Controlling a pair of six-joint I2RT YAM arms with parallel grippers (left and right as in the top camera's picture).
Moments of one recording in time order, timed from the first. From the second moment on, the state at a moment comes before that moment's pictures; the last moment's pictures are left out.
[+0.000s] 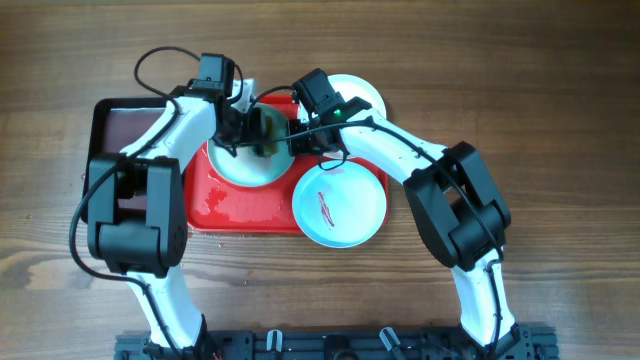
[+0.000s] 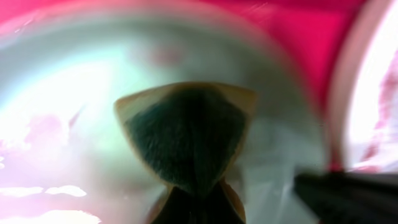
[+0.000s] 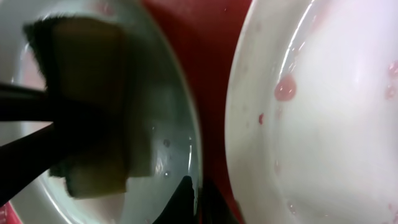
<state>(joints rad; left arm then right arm) -0.14 2.03 1.35 -0.61 0.32 -0.16 0.61 2.21 1.57 -0.48 -0.26 0.49</state>
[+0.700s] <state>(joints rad) -0.11 2.03 1.36 -0.69 0.17 -0.43 0.63 2.21 1.57 -0.47 -0.30 0.49</state>
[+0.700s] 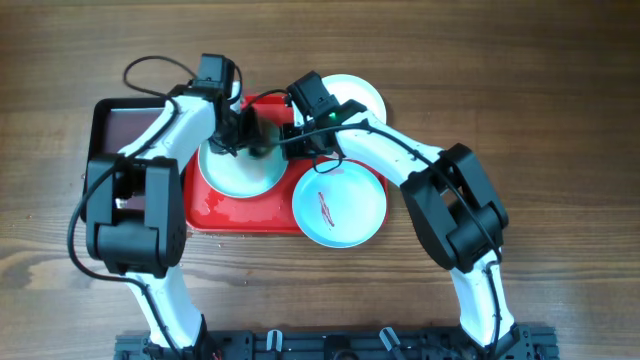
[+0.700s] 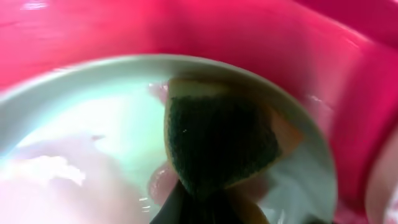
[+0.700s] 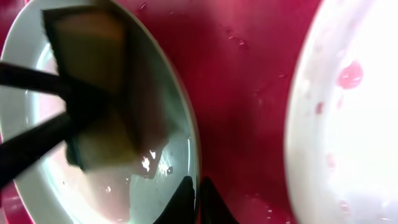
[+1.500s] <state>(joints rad) -0.06 2.03 1.37 -1.00 0.30 -0.22 0.63 2.21 1.57 -0.48 -0.32 0.48</state>
